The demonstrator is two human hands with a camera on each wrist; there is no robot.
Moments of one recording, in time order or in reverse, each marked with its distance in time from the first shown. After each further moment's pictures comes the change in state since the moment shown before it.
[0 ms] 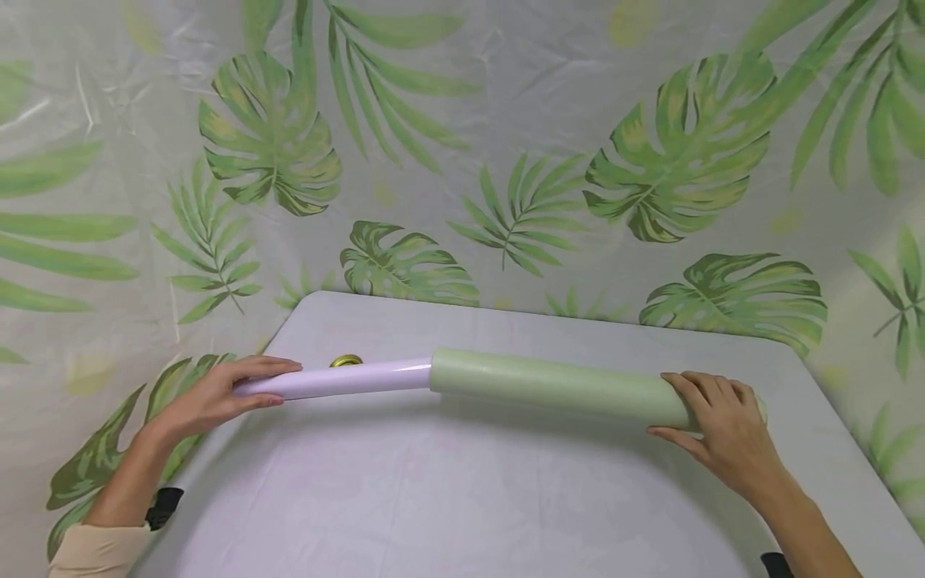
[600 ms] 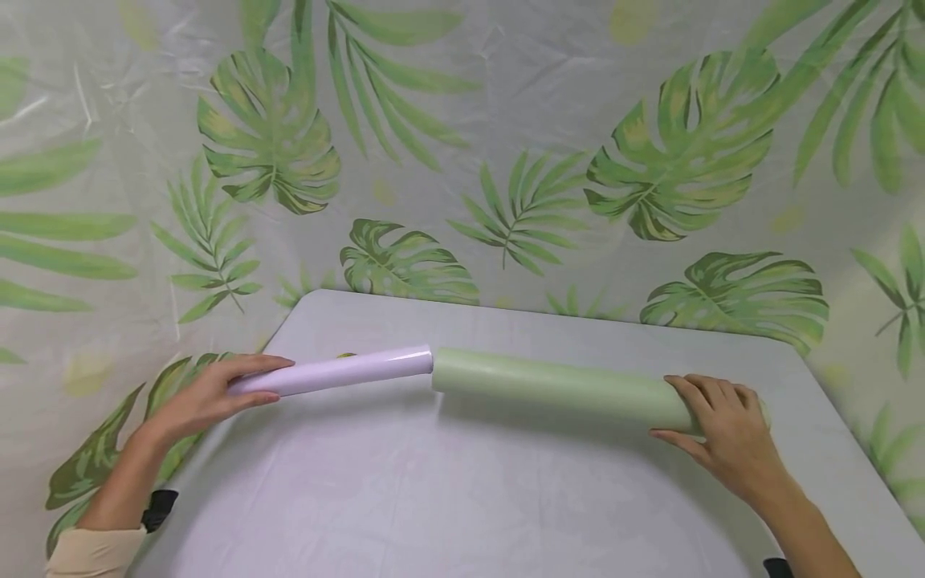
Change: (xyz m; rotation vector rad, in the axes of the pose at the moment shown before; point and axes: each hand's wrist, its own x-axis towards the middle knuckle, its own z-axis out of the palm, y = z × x) left_hand -0.005 -0.005 0.000 0.054 0.080 0.022; right_hand -0.005 0.000 0.001 -0.003 0.007 0.020
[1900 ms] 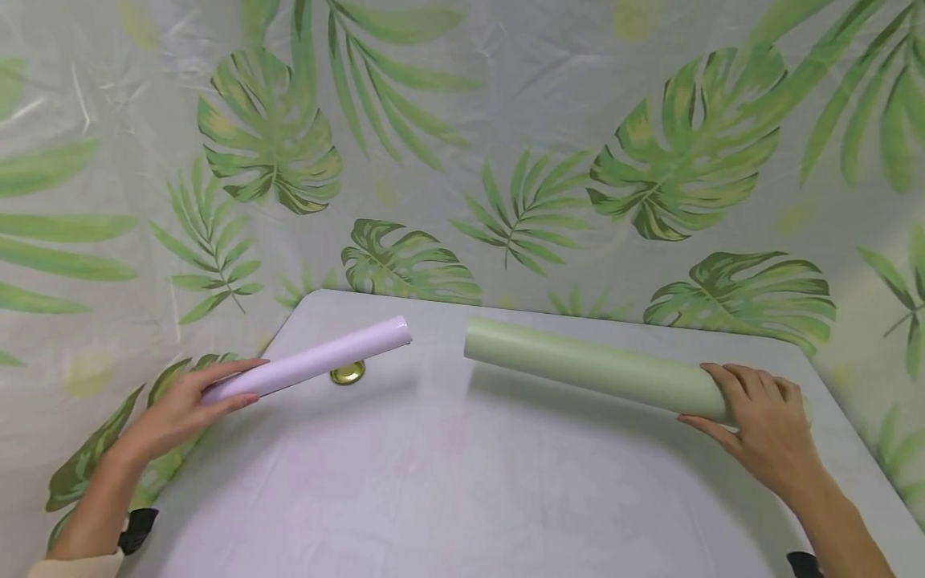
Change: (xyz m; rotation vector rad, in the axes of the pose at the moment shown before) left_hand -0.024 0.004 -0.010 0.045 0.092 -0.135; right_hand 0.004 0.027 -0.014 -0.115 -0.016 0.040
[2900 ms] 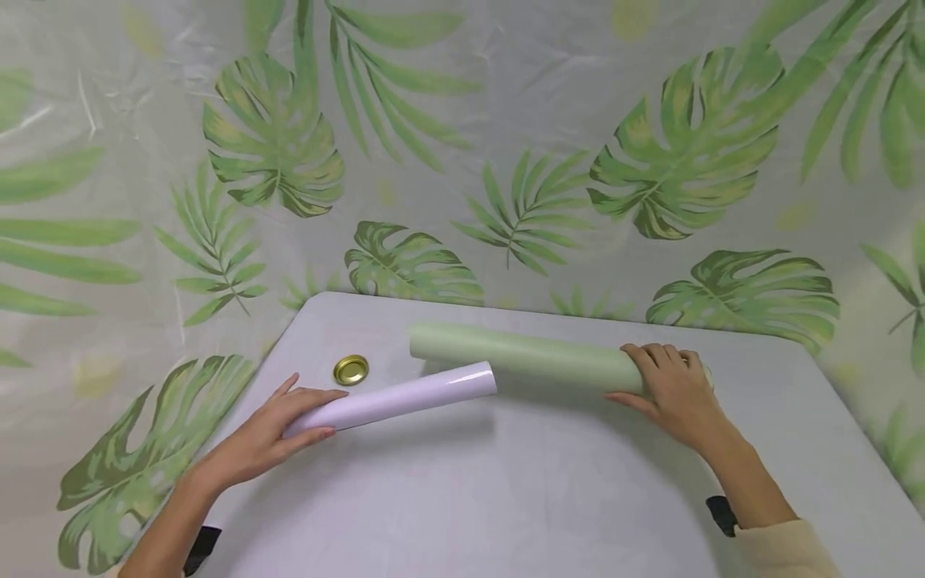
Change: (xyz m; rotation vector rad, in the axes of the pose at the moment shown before) left_hand 0.004 0.057 0.070 0.032 -0.109 0.189; right_hand 0.051 -0.049 0.046 0.139 -0.235 -0.008
